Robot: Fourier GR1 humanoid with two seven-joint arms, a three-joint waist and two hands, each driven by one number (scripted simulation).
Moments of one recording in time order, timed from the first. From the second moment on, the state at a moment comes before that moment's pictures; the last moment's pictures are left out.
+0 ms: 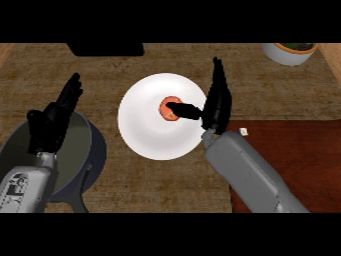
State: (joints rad) left arm -0.25 0.22 0.00 -1.43 -0.06 0.05 0.11; right arm -0.70 -0.05 0.49 -0.99 0.31 -0.98 0.46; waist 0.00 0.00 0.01
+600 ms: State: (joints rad) left arm -0.24 0.21 0.02 -1.46 -0.07 0.04 0.12; right arm -0.23 -0.31 0.40 -1.48 0.19 -0.87 0.31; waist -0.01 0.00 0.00
